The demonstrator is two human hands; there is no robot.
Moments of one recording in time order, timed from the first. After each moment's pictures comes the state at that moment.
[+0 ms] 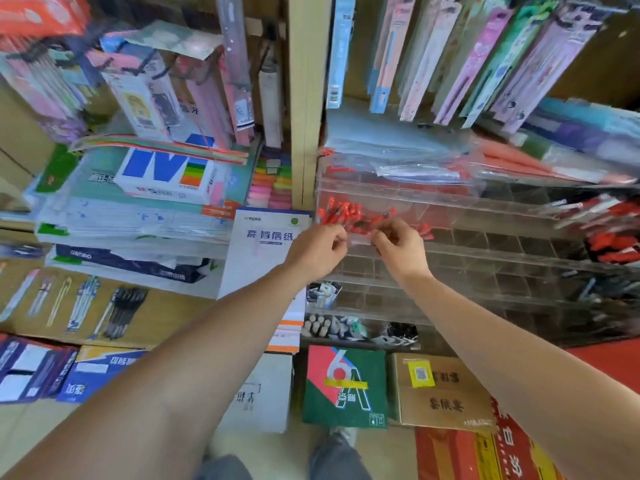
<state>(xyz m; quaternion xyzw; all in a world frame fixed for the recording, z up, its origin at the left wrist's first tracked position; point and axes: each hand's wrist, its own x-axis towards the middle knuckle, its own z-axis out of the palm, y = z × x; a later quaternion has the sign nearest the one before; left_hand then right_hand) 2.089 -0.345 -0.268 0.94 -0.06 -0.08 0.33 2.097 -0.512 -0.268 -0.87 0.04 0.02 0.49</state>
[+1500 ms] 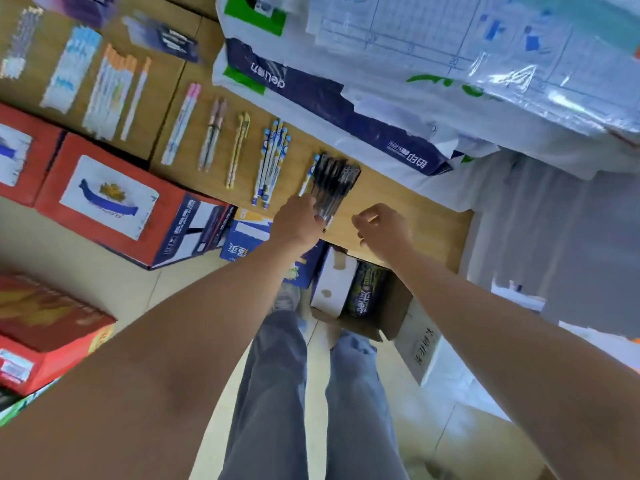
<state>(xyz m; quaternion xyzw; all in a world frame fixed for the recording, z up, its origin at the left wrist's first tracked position) 1.984 0.205 -0.618 0.86 0.26 -0.30 0.31 2.033 0.047 -0.619 -0.85 0.06 0.40 0.33</state>
